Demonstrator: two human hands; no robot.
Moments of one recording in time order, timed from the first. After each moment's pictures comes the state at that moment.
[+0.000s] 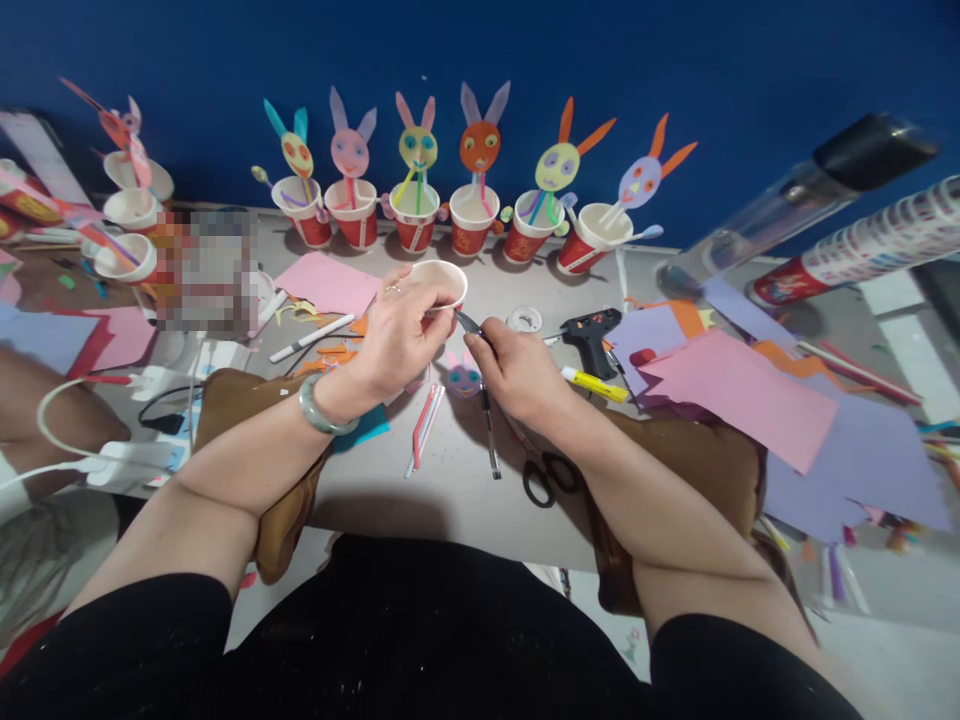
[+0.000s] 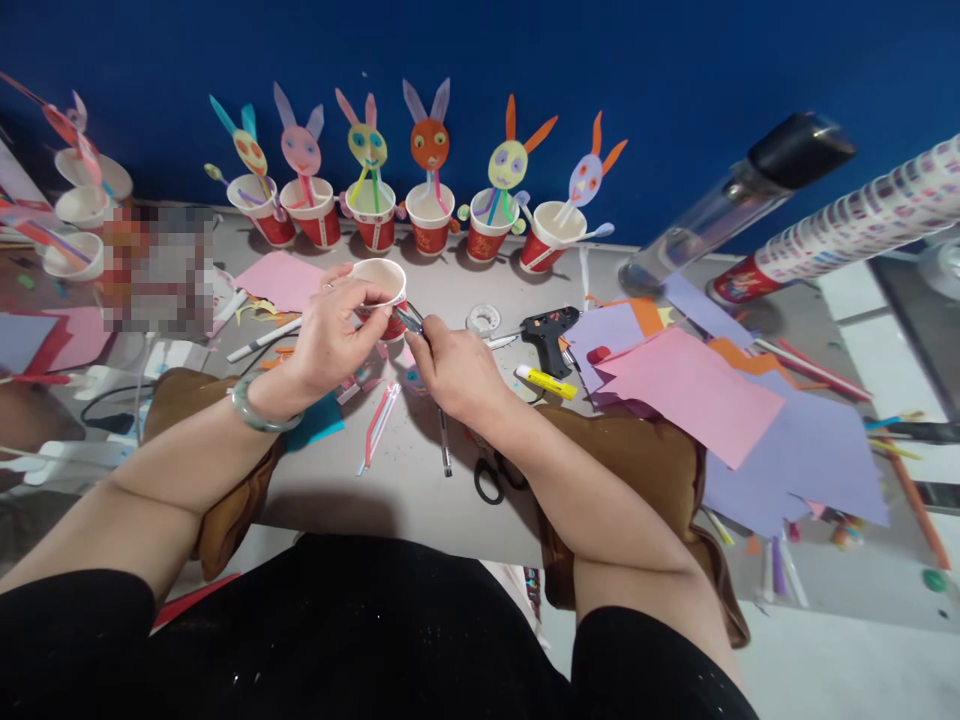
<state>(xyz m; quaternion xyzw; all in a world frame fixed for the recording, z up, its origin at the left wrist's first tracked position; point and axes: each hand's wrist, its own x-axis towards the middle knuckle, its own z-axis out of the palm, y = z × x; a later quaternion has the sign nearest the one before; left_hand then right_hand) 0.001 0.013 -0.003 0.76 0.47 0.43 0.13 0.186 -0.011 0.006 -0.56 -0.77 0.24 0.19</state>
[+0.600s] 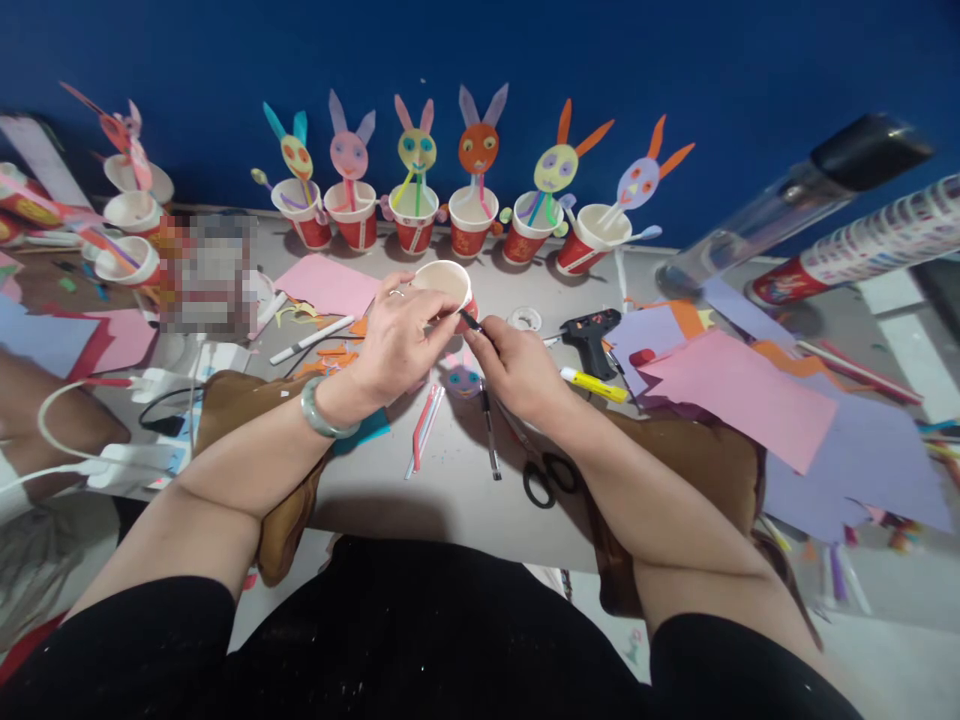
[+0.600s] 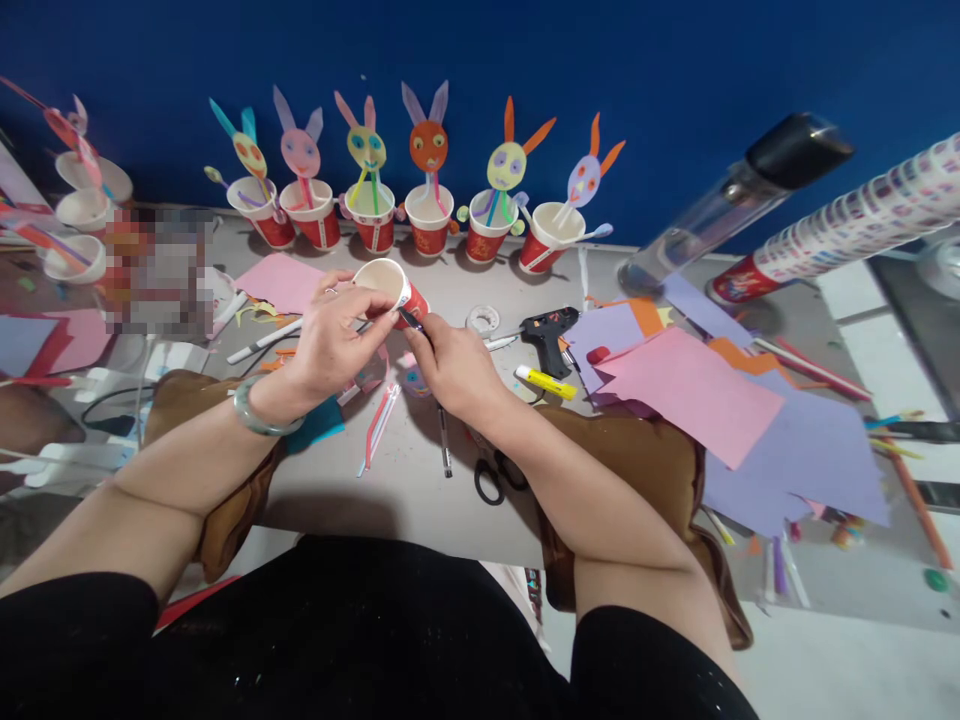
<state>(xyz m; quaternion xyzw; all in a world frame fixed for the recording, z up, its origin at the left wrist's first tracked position) 0.001 0.011 -0.006 0.80 0.44 0.42 0.04 0.187 -0.007 0.000 -0.53 -0.77 0.27 0.25</state>
